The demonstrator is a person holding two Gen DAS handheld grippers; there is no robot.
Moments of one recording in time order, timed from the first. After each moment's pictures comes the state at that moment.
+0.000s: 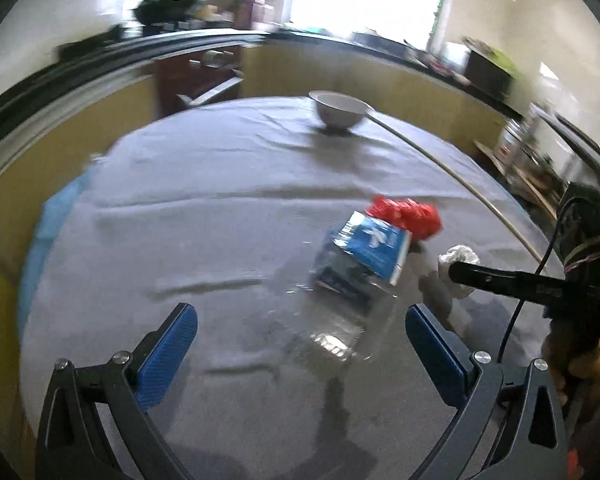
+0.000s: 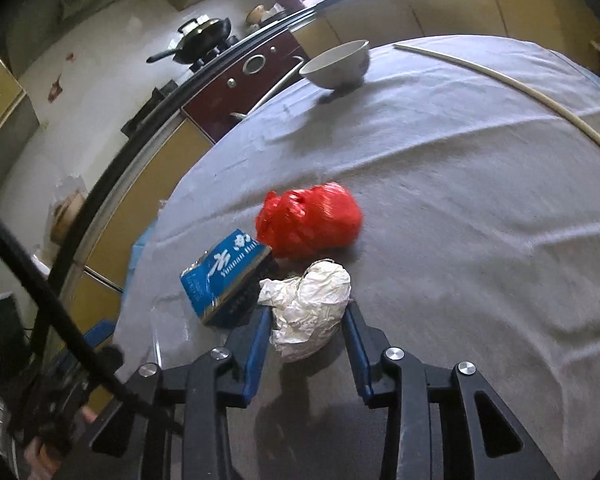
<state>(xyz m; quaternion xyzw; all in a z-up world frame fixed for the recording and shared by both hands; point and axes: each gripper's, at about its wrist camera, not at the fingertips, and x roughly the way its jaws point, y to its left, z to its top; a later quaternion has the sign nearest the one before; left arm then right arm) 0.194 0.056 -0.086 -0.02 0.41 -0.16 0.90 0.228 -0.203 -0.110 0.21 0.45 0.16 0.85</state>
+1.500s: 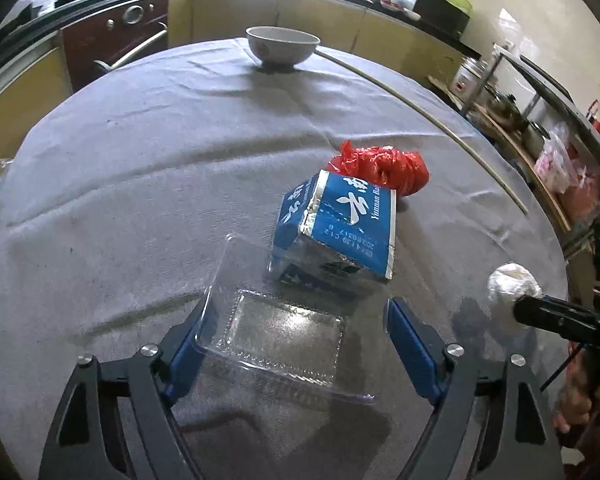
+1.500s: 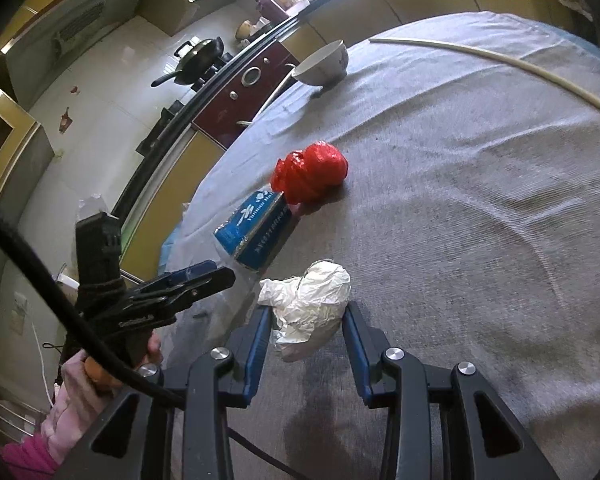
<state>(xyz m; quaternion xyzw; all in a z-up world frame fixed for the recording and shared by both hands) 0.244 0.034 -0.115 0.01 0.49 -0.26 0.83 0.164 -0.212 -0.107 0.27 0.43 0.16 0.85</state>
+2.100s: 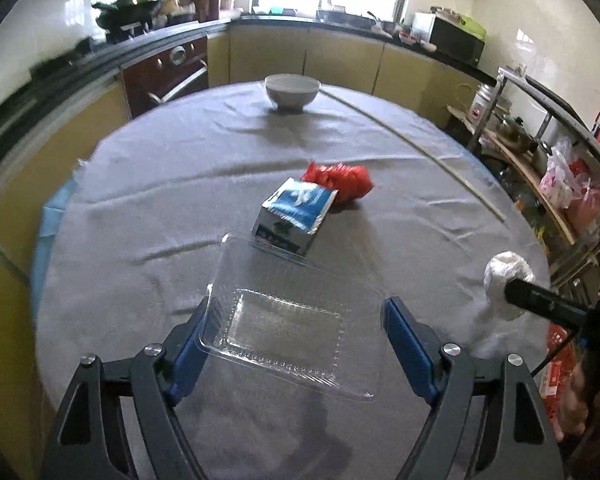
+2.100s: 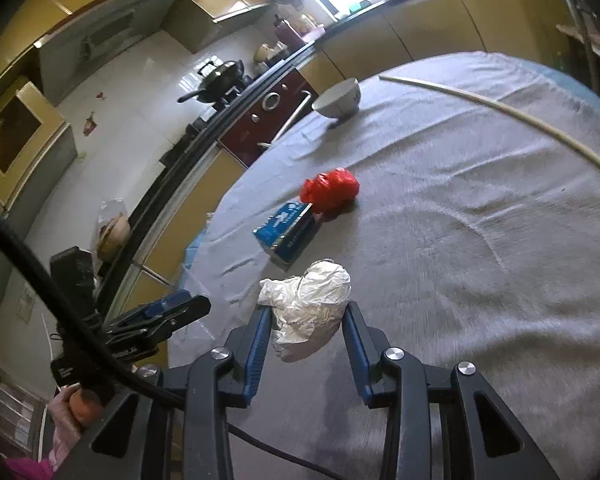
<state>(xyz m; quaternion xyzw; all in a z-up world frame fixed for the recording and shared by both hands) 0.130 0.024 -0.041 0.01 0.44 -0.18 0.88 0.088 -0.223 -0.052 0.26 0.39 0.16 0.87</state>
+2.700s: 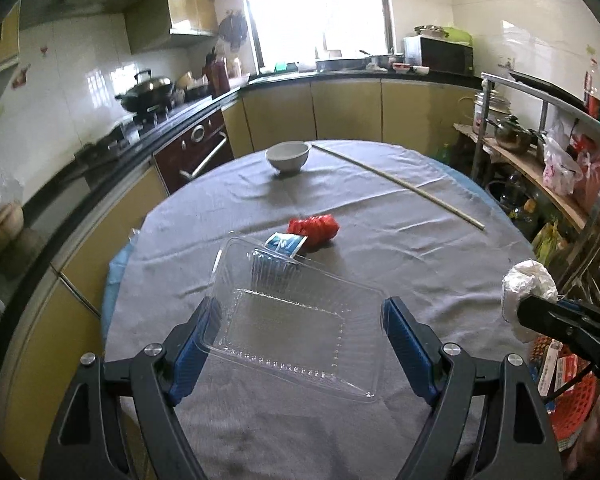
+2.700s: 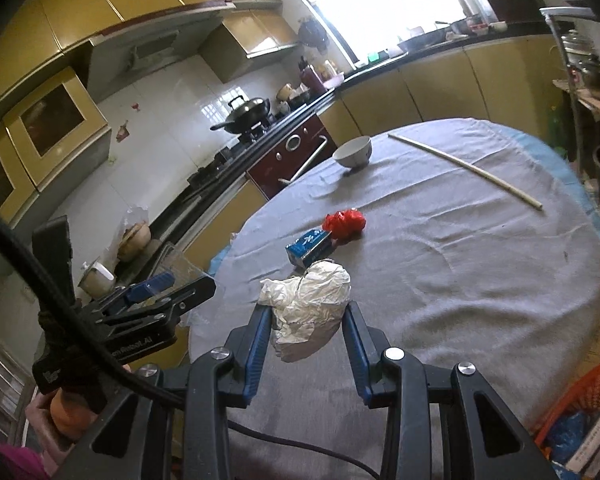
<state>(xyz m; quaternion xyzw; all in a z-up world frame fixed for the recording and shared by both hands) 0.026 -0.036 0.033 0.10 0.34 -0.12 0.93 -0.026 -0.239 0.016 0.22 0.31 0.15 0.91</state>
